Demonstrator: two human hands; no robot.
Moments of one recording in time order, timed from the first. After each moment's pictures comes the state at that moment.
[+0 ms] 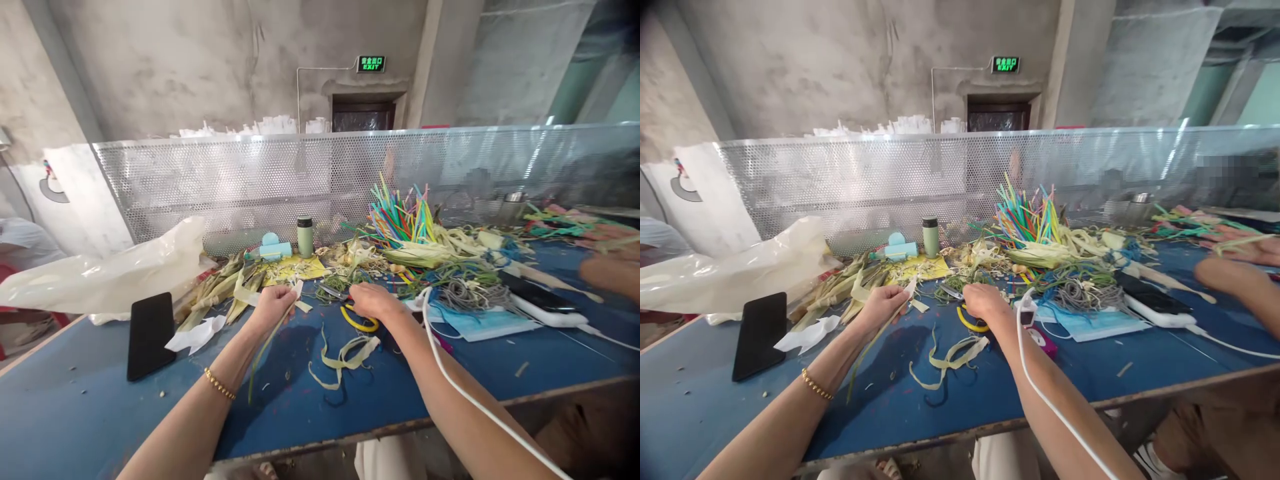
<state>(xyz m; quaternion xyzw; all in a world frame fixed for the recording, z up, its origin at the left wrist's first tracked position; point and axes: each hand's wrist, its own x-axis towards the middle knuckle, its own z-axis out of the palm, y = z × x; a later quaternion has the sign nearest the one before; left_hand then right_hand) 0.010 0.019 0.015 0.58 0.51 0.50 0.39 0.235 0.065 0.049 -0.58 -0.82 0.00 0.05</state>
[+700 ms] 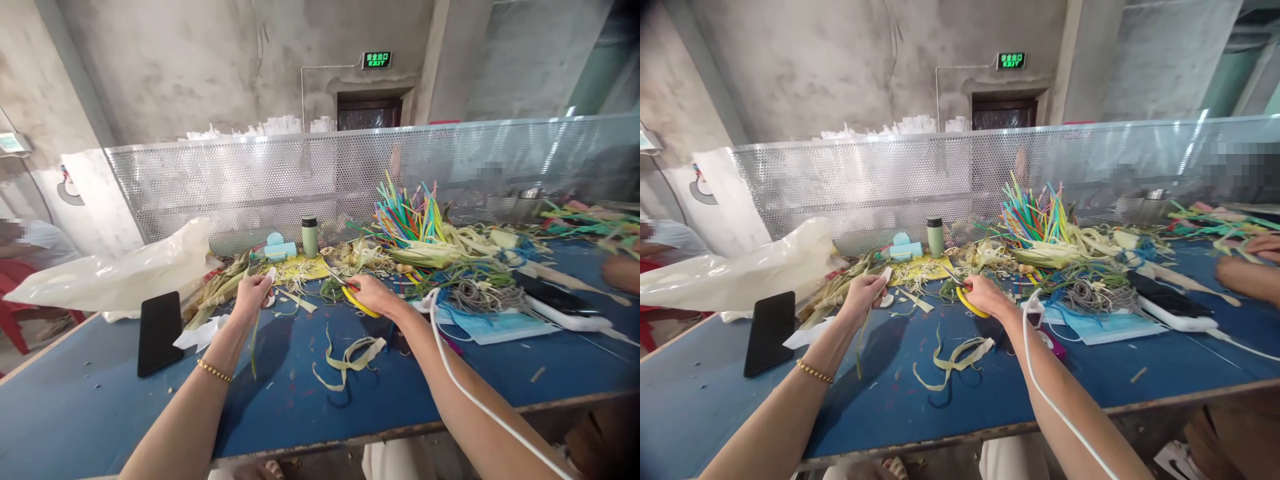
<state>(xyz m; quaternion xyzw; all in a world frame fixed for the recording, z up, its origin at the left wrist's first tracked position) -0.035 0.035 0.022 0.49 0.53 0.61 0.32 0.242 0.088 0.030 -0.57 -0.79 0.12 0.20</state>
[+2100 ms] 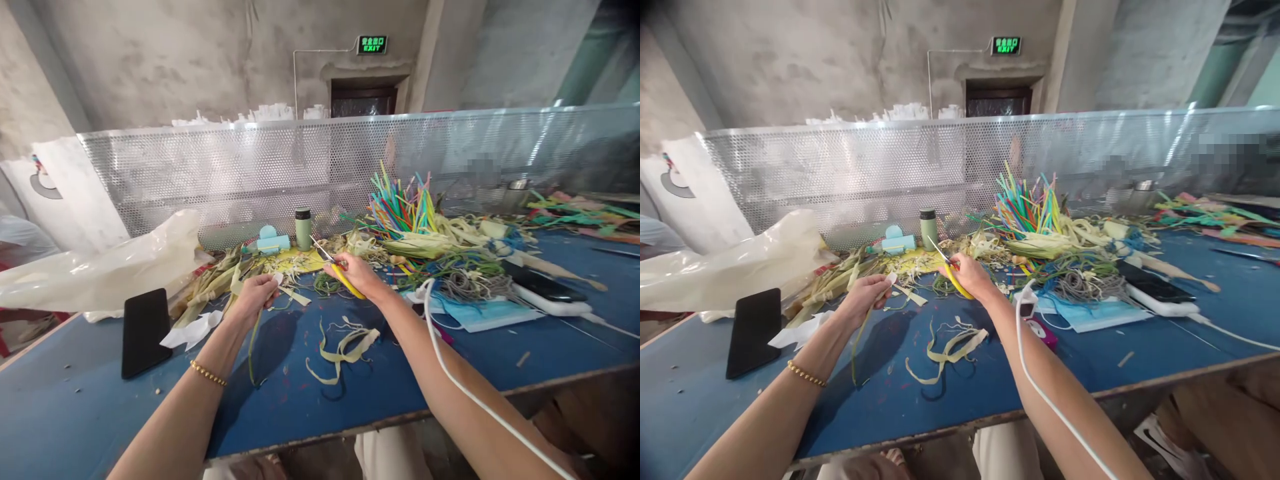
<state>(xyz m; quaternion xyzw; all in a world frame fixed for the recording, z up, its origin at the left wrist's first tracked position) -0.020 0.031 0.014 0.53 0.50 0.55 0.41 0.226 0.100 0.036 -0.53 -0.77 0.10 0.33</state>
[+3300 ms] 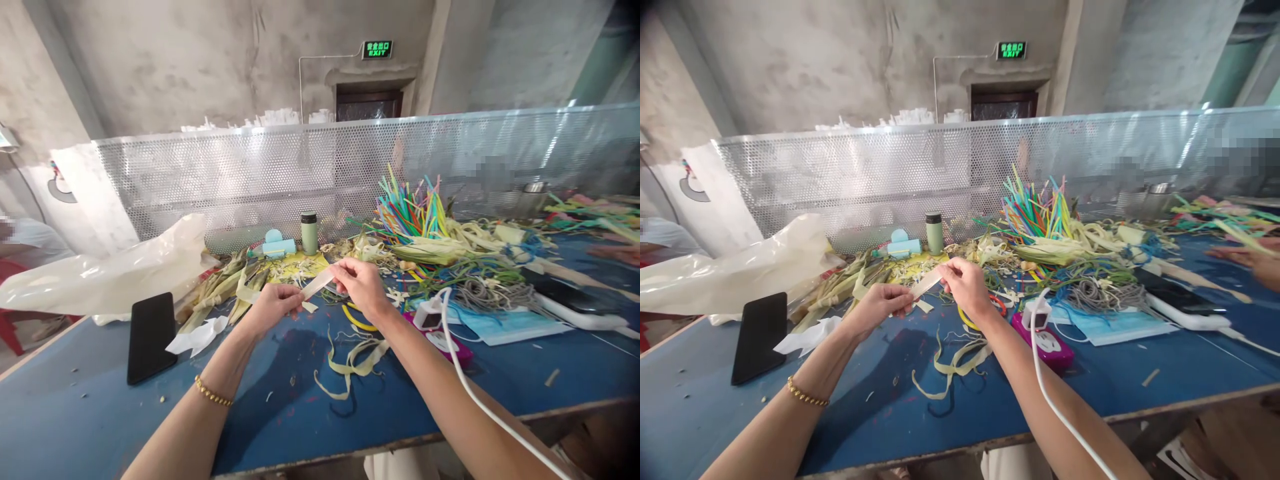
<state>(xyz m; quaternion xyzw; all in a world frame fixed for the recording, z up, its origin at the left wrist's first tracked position) 0.000 0.008 0.036 0.64 0.47 0.45 0.40 0.196 0.059 0.043 -0.34 -0.69 0.31 0.55</state>
